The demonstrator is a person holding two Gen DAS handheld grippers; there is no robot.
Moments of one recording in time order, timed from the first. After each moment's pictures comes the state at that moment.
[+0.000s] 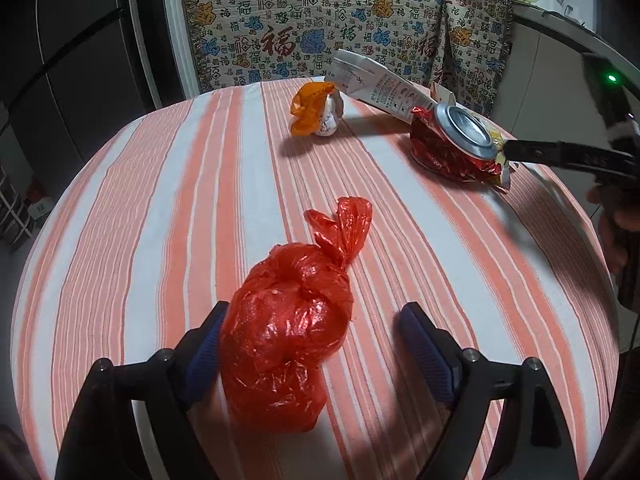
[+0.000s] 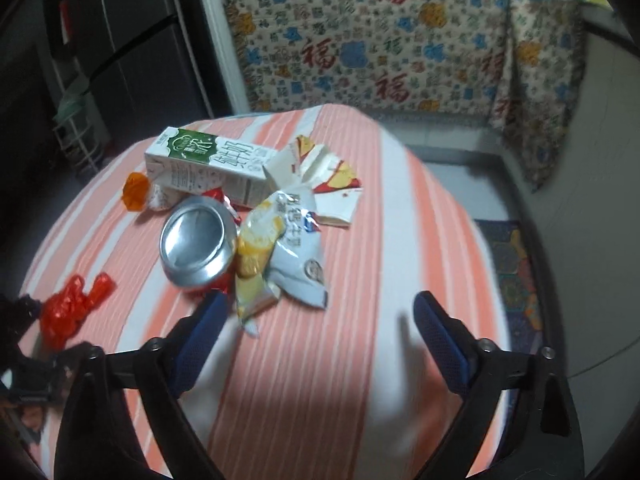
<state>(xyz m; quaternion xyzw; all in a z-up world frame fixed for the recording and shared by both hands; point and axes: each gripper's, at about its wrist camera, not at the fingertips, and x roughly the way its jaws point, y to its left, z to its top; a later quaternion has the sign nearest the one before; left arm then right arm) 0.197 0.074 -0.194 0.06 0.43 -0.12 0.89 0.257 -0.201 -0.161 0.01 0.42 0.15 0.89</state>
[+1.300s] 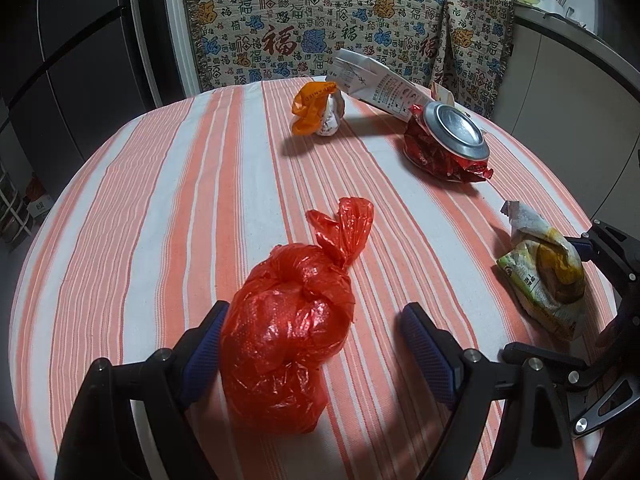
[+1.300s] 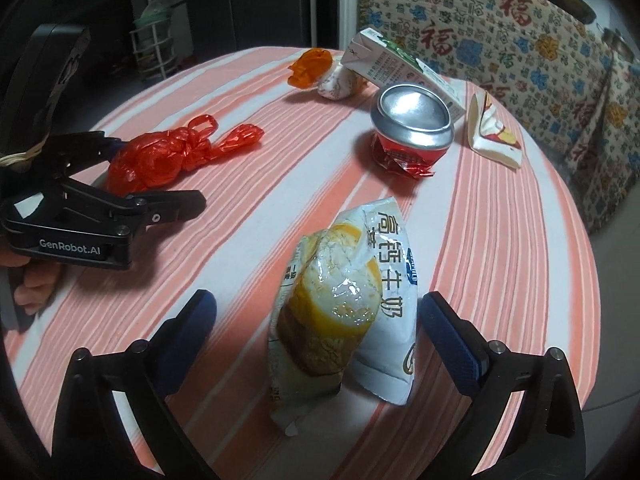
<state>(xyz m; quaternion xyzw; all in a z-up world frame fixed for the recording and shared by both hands) 0.200 0.076 -0.195 0.05 0.43 -0.12 0.89 0.158 -0.106 -0.189 -0.13 0.43 0.24 0.86</state>
